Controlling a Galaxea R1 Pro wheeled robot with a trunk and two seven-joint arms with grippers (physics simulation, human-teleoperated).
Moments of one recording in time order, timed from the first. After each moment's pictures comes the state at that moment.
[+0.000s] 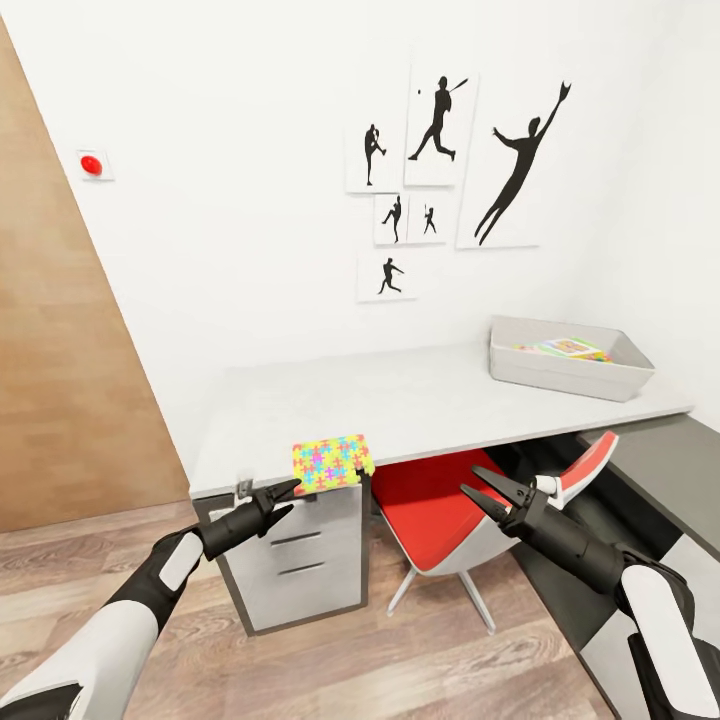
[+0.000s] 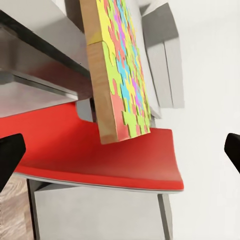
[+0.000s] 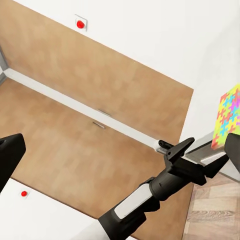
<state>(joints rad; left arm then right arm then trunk) -0.73 0.07 0.21 -0.47 0.56 0.63 -0.87 -0.26 -0.10 -0.26 -1.59 -1.04 1.04 0.67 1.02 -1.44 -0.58</state>
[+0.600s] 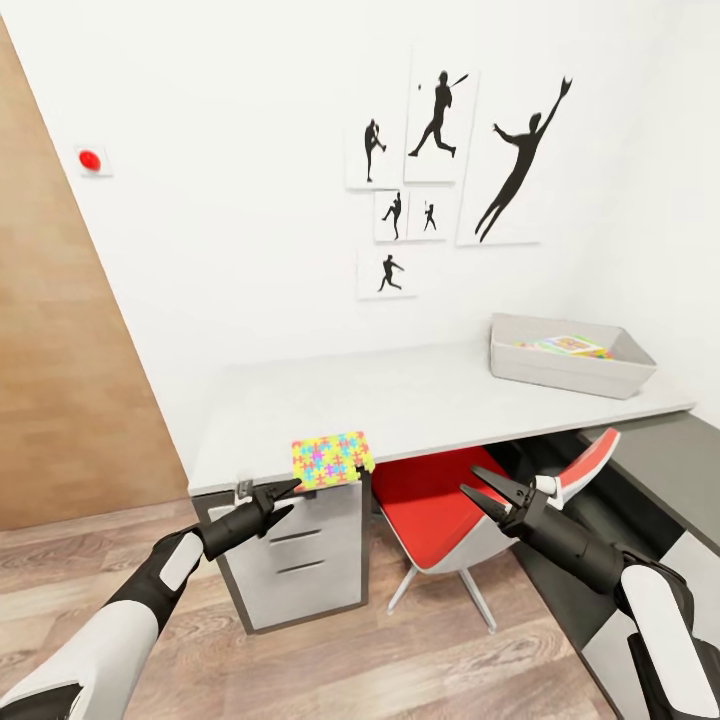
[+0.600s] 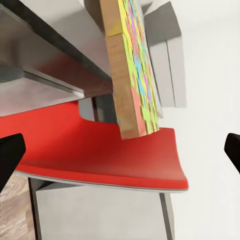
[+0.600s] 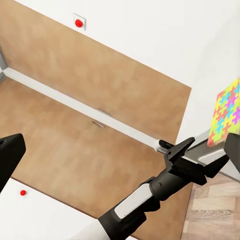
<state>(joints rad) -0.73 0.07 0.21 -0.47 0.56 0.63 -0.87 -0.26 -0.10 -0.26 -1.59 -1.04 1.04 0.67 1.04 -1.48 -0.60</state>
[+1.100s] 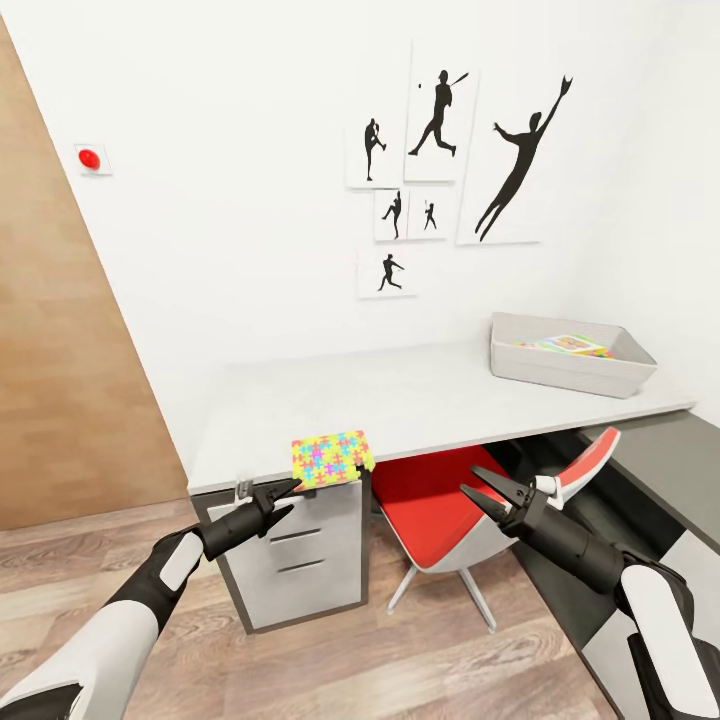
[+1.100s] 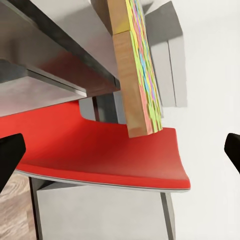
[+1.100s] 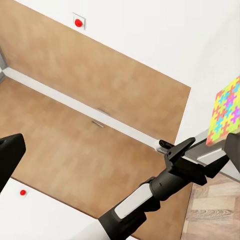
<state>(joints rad) -0.73 0.07 0.21 -0.47 0.56 0.63 -0.87 -0.26 -0.10 -0.26 -1.59 -1.04 1.04 0.67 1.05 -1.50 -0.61</state>
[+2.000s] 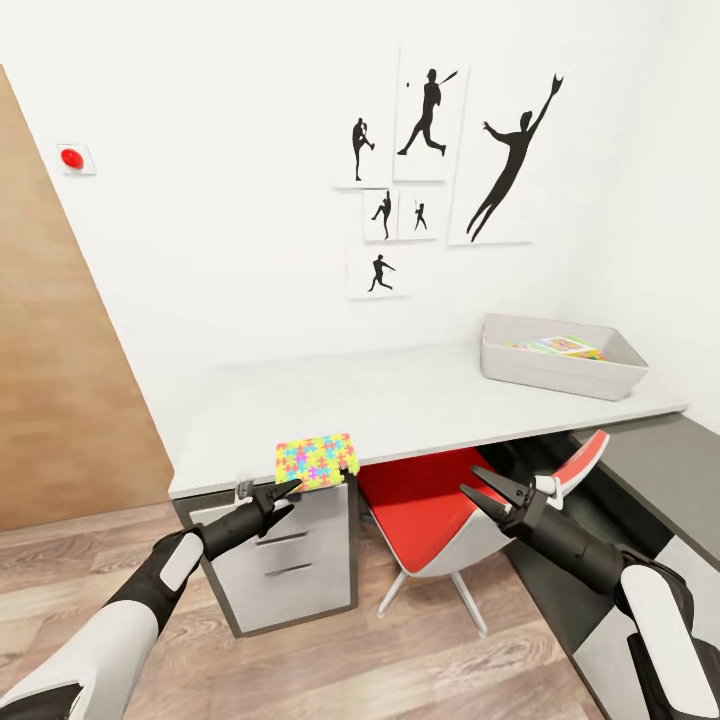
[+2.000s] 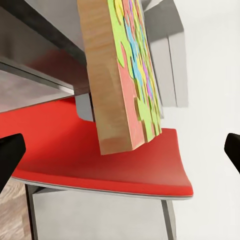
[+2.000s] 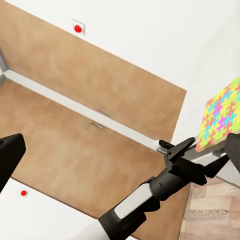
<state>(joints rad) -0.73 0.07 0.21 -0.47 0.56 0.62 -0.87 -0.26 -0.10 -0.26 -1.59 -1.04 1.04 0.67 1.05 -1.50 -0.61</state>
